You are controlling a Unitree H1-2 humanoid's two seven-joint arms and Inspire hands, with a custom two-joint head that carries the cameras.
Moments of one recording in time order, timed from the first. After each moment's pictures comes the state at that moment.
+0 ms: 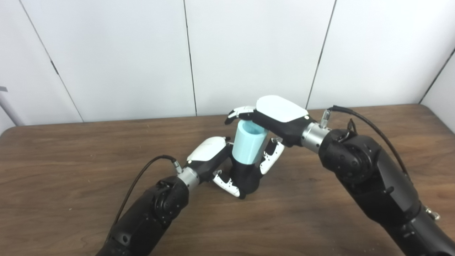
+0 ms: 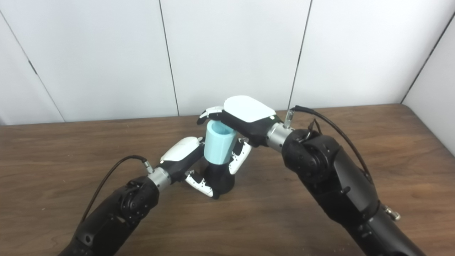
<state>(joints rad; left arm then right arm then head) -0.59 0.22 -0.58 0.34 0.55 -0.06 -0.16 -0.61 -0.43 0.37 -0.31 -0.66 0.26 0.59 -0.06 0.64</state>
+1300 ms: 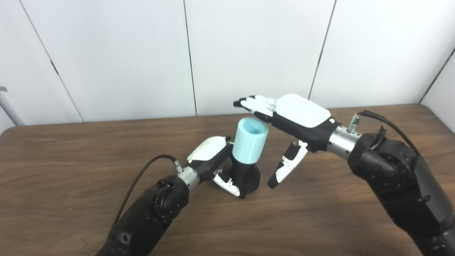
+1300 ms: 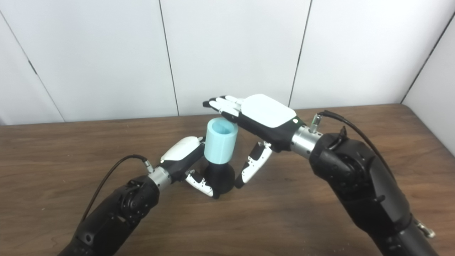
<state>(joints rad) -0.59 0.22 -0.58 0.35 0.55 -0.06 -0.16 -0.52 -0.53 0.24 -0.39 -0.53 0.06 0.60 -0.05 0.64</state>
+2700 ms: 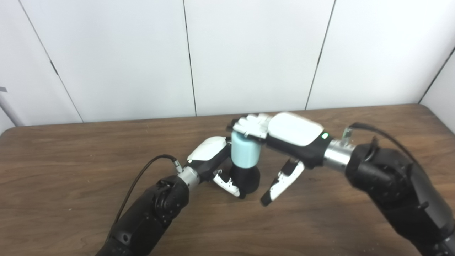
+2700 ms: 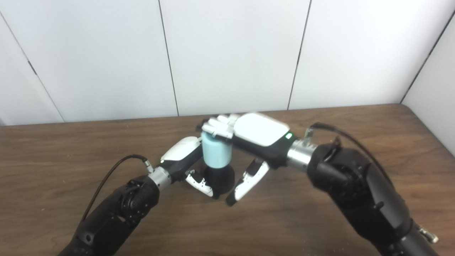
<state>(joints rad) -0.60 0.22 -0.58 0.35 0.55 -0.05 -0.17 -0.51 -0.54 0.32 -0.39 -0.53 0.01 0.63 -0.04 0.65</state>
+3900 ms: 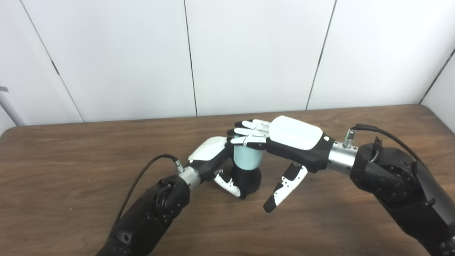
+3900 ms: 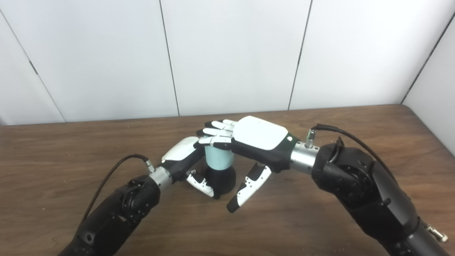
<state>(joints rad) -0.60 0.21 -0.58 0.34 0.55 -0.05 -0.17 -0.49 -0.57 0.32 -0.38 -0.47 -0.06 0.60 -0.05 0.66</state>
